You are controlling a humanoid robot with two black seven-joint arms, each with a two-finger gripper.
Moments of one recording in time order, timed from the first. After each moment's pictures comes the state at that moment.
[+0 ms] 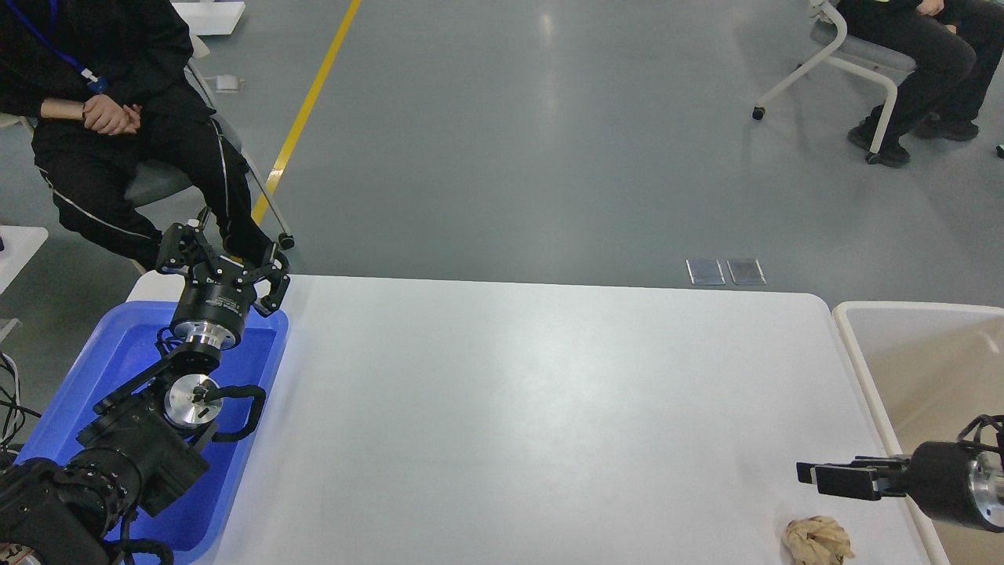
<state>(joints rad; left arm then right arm) -0.72 0.21 -0.75 -0.21 -0.11 -0.59 -0.58 0.77 -1.15 -0.03 1.49 -1.42 0.10 0.23</state>
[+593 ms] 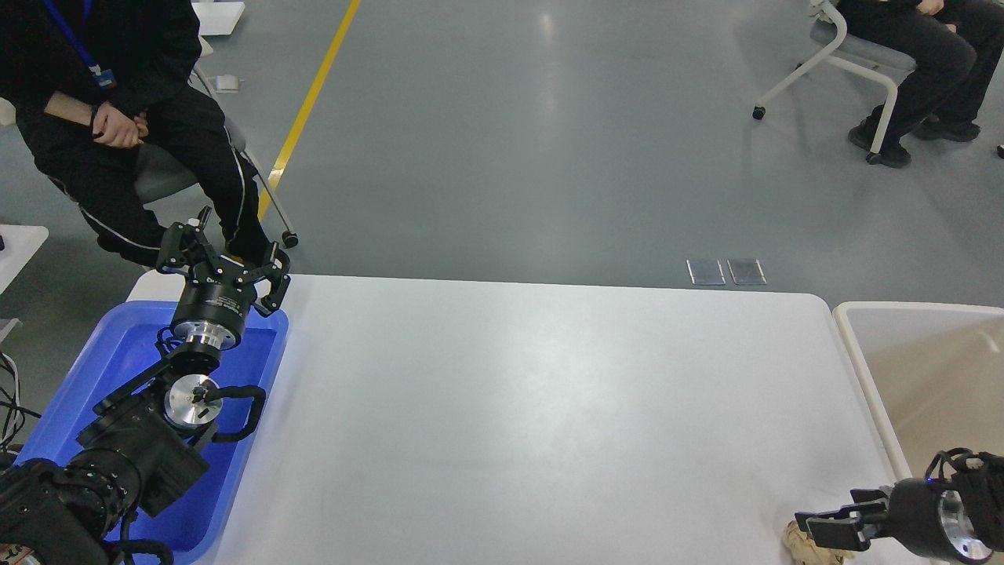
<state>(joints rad) -0.72 0.21 -0.75 -0.21 -0.11 -0.59 -0.58 0.77 -1.00 -0.21 1.34 -1.59 0.01 0.21</state>
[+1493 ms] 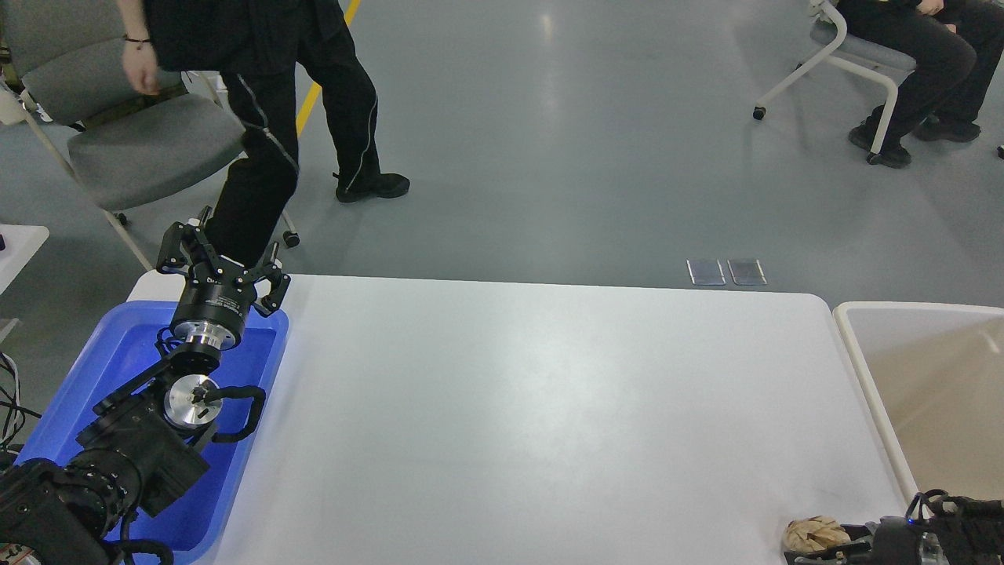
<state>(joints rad) -0.72 0.21 -0.75 -0.21 -0.11 -0.59 -0.58 0.67 -0.91 -0.21 1.24 -1.62 -0.07 0.21</state>
